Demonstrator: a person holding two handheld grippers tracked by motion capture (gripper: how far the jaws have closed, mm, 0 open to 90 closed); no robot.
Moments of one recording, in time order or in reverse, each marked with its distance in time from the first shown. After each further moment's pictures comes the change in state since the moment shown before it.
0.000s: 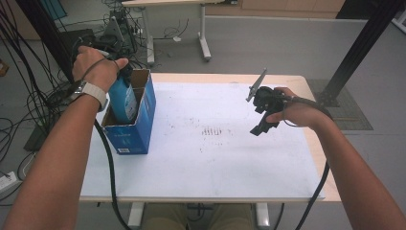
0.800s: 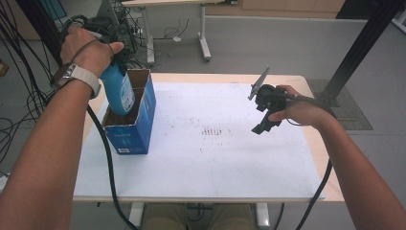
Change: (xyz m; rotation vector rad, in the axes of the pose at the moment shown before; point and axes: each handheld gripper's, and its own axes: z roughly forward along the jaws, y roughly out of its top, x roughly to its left) left arm -0.003 0.004 -0.047 0.001 0.001 -0.002; right arm 0.001 -0.001 -0.010 -0.013 -0.012 -0.014
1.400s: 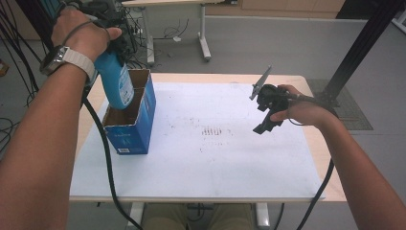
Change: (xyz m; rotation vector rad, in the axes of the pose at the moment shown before) left arm -0.005 0.003 -0.033 0.019 0.002 -0.001; right arm 0.000 -0.003 -0.003 -0.002 0.000 -0.003
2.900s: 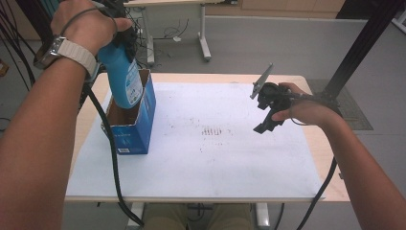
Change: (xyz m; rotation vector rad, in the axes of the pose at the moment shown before) left arm -0.034 -0.010 -0.042 0.003 -0.019 0.083; right arm 0.007 0.004 -0.013 -0.012 -0.017 -0.034
